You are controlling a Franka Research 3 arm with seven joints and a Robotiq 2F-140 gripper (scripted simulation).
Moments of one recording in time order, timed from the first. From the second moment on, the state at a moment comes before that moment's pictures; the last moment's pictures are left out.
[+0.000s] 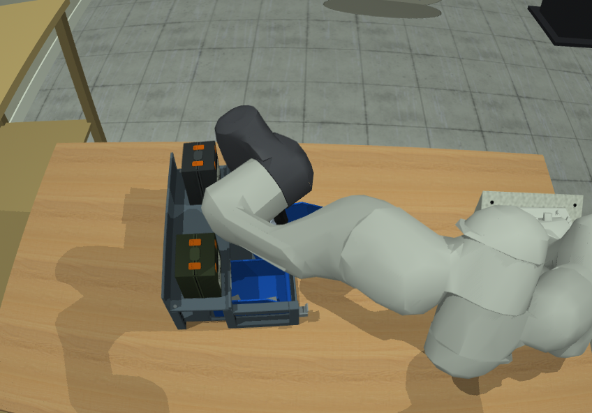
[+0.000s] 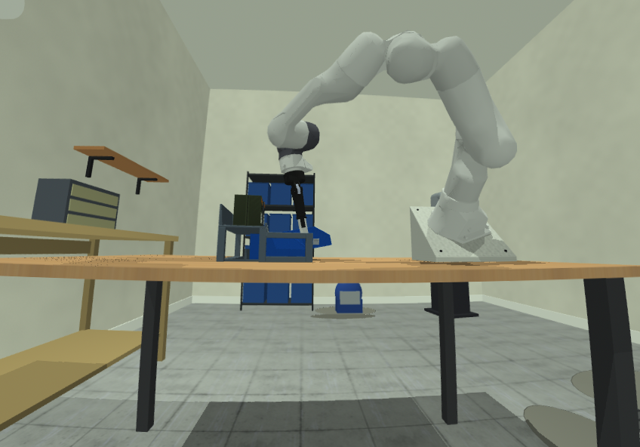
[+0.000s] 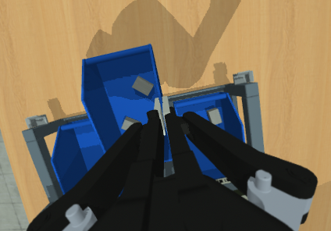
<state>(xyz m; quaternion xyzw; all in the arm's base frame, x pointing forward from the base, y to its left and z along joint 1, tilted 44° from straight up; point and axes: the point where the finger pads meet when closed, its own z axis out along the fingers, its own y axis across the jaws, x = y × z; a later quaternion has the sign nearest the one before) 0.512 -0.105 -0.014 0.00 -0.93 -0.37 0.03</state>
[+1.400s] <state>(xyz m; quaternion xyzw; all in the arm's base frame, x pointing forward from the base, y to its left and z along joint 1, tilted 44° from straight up) 0.514 -0.096 -0.019 0.00 -0.93 -0.37 0.03</state>
